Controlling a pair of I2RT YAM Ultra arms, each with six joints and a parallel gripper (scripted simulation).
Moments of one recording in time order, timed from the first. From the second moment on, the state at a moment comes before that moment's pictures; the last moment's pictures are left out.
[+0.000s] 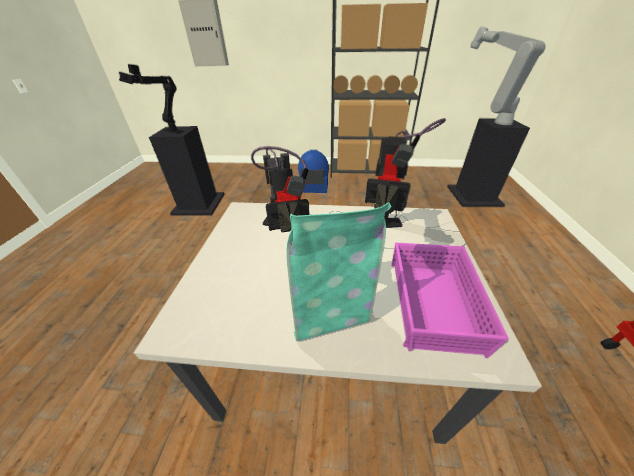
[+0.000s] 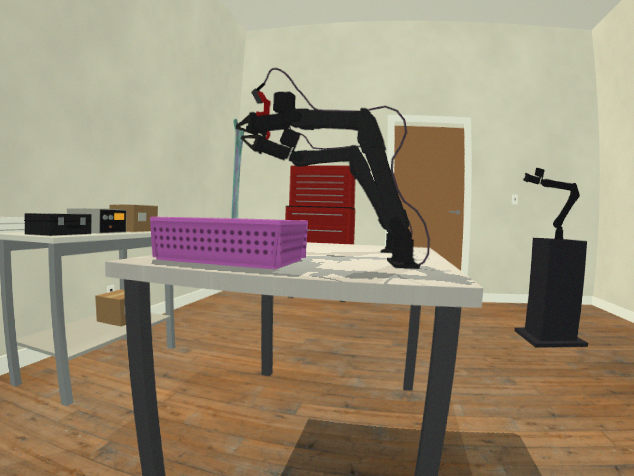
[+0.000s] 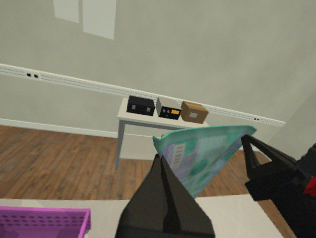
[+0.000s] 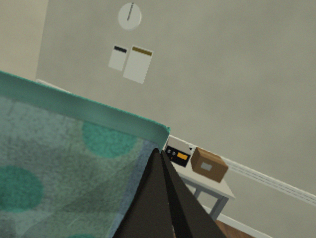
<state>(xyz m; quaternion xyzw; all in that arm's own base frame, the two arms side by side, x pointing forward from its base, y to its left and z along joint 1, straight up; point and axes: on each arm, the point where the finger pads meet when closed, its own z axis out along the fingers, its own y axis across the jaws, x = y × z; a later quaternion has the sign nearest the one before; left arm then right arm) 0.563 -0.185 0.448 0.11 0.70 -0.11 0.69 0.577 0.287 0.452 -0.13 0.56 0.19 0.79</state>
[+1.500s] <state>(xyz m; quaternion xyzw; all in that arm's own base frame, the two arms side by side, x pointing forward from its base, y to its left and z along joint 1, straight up) 0.517 -0.202 0.450 0.14 0.74 -0.12 0.64 0.535 0.254 0.463 -0.15 0.67 0.16 0.71</state>
